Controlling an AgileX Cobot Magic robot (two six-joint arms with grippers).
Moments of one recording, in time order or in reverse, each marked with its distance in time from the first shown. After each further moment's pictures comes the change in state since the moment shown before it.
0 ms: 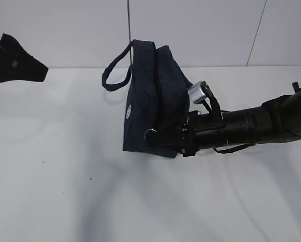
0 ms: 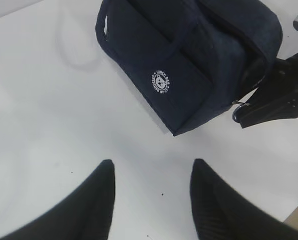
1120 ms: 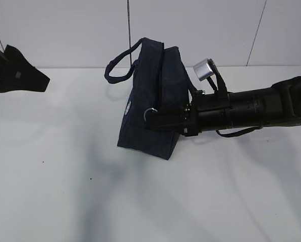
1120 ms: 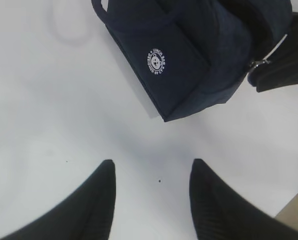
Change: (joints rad) left arm 0.000 0.015 0.028 0.000 0.005 0.000; right arm 0.000 -0.111 -0.011 -0.005 -0.004 0.088
